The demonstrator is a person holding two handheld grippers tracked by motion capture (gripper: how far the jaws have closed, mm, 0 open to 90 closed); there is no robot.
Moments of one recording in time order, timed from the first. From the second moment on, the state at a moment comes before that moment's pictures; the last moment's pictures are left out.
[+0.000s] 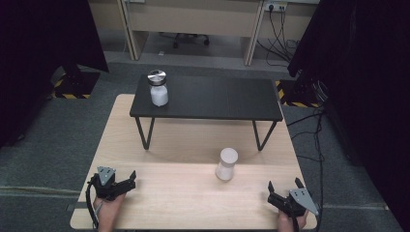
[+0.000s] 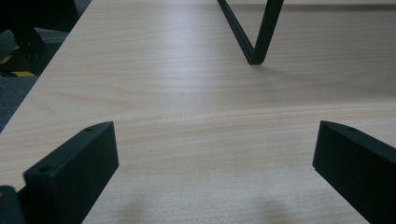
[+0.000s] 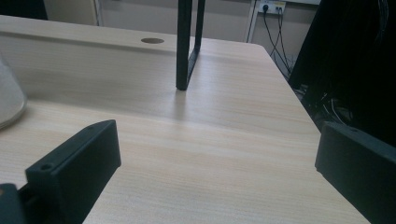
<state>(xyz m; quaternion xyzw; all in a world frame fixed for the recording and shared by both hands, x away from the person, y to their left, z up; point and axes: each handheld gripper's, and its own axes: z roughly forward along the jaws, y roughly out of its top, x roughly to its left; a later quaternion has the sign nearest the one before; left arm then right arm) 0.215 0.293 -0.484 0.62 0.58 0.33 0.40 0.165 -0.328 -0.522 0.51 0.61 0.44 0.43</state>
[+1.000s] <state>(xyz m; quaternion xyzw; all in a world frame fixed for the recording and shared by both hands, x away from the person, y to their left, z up) 0.215 0.292 -0.484 0.63 0.58 0.33 0.40 0.170 -0.325 -0.496 0.42 0.64 0.54 0.35</state>
